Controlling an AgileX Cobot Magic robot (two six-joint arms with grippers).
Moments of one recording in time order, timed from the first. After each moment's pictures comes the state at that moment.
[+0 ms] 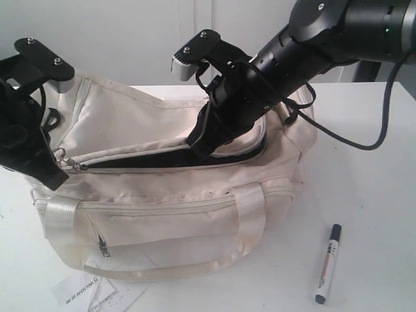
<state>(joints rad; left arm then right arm) -0.38 1.28 -1.04 0.15 0.96 0.17 0.35 1.74 -1.37 0.62 0.84 -0.96</state>
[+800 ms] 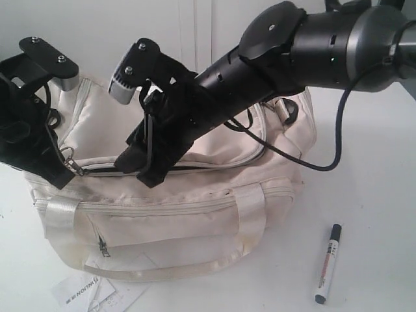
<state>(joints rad) -0.38 1.28 -1.04 0.10 0.94 0.19 0.50 1.80 -1.37 0.91 0.76 -1.35</state>
